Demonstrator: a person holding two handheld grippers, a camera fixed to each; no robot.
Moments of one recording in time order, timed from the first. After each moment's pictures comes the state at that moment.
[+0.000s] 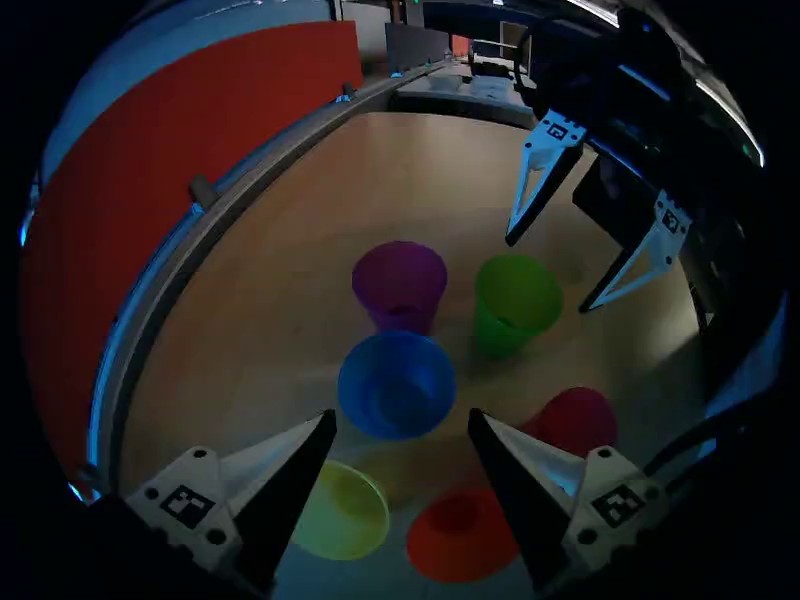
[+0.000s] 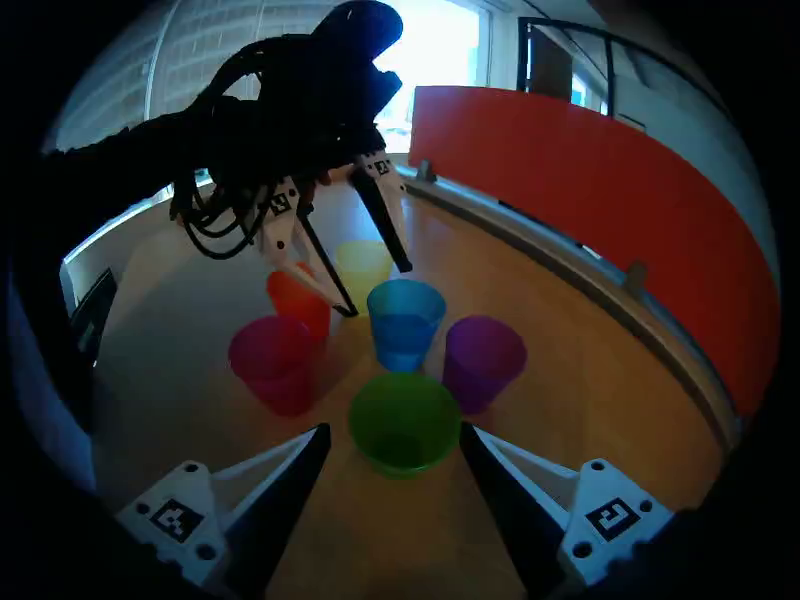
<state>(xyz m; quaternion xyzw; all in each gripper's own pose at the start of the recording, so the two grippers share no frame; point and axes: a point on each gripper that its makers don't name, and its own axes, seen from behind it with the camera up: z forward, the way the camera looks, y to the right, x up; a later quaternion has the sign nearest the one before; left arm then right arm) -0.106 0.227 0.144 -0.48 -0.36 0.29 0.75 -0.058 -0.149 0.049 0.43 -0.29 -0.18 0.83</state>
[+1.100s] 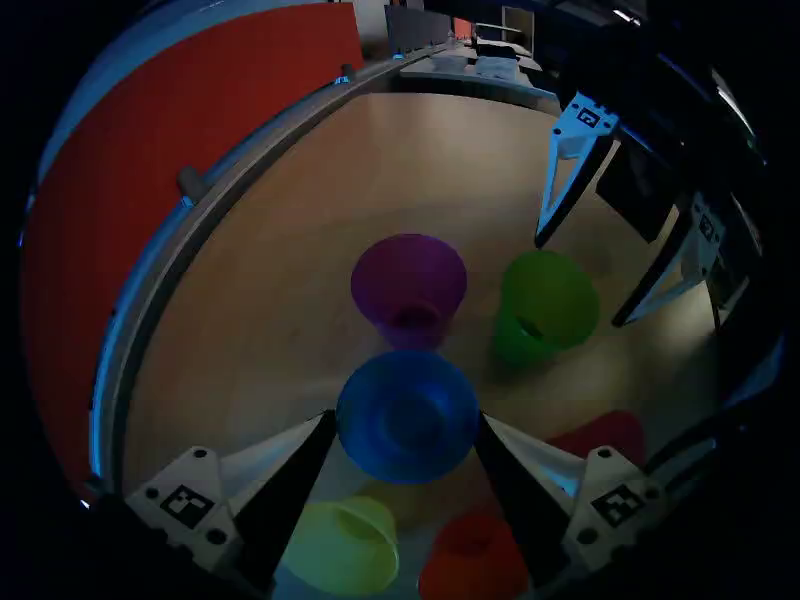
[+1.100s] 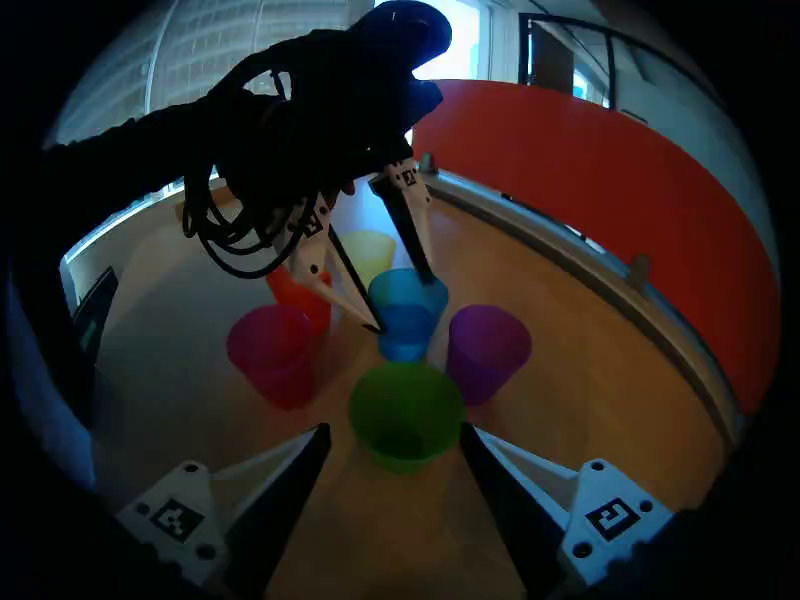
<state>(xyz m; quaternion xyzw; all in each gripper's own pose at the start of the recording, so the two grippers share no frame) -0.134 0.247 0.159 -0.47 -0.38 0.31 0.74 -0.067 -0.148 0.047 0.43 -0.29 -0.18 0.83</state>
